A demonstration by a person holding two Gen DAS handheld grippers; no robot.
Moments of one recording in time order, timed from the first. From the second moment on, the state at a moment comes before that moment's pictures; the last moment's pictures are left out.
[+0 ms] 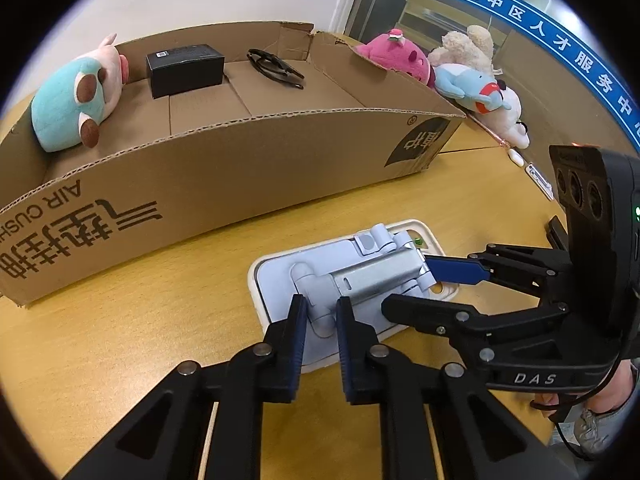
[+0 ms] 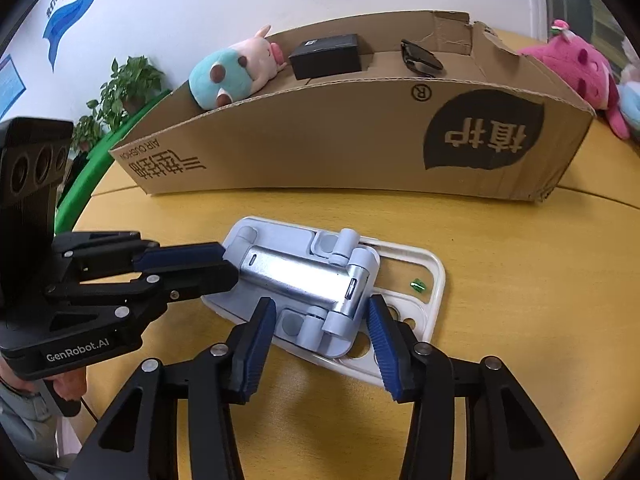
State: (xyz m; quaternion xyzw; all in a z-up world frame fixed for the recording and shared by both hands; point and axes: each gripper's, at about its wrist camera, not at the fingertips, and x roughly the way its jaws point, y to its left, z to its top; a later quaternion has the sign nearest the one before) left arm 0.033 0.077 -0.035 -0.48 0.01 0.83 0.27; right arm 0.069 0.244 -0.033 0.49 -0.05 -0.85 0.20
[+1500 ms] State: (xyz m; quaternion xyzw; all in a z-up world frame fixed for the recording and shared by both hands) left arm 0.092 0.007 -0.060 -0.54 -0.22 0.78 0.23; right arm 0.028 0.180 -0.039 0.51 -0.03 -0.77 0.40
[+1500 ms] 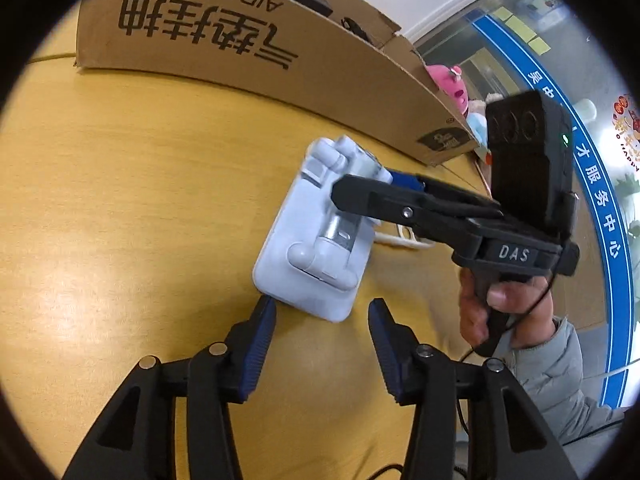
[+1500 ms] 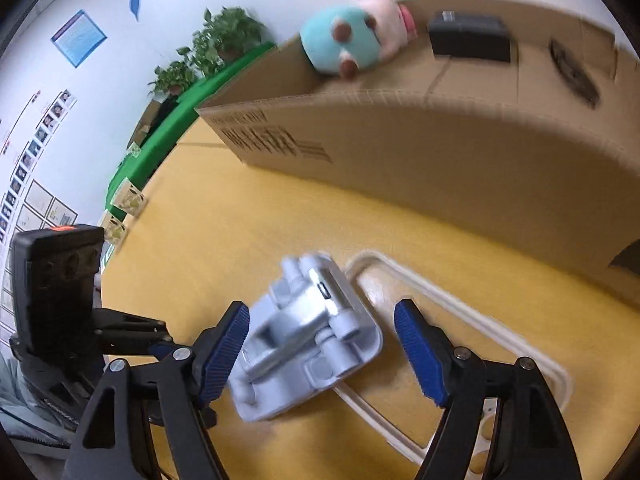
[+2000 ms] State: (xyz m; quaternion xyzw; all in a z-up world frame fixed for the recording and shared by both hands) left arm 0.080 0.012 -0.057 -0.53 -0.14 0.80 0.23; right arm 0.106 0.206 -0.018 0.48 -0.04 -0.82 0.32
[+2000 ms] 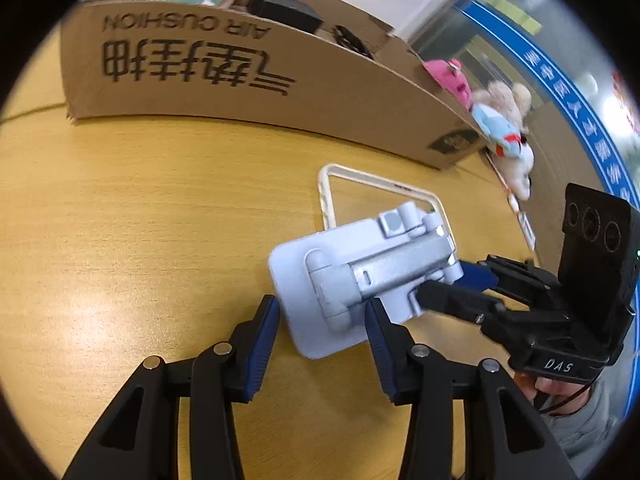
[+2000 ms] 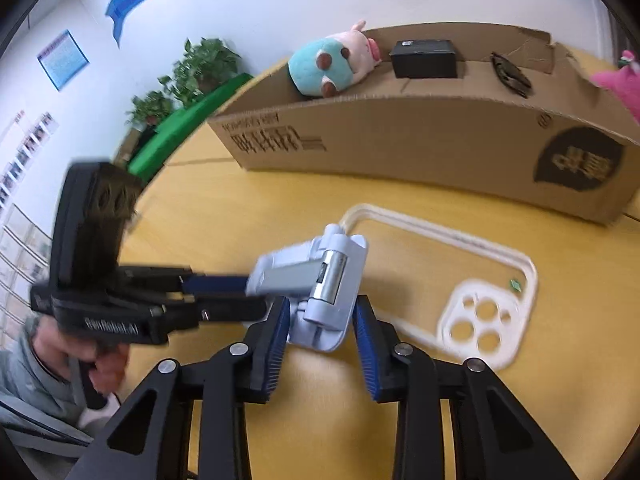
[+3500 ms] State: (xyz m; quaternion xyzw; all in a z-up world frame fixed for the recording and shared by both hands) left arm -0.050 -0.034 0.131 -0.33 -0.03 0.92 0.20; right arm -0.024 0.169 0.147 0.30 -0.05 -0.91 0.29
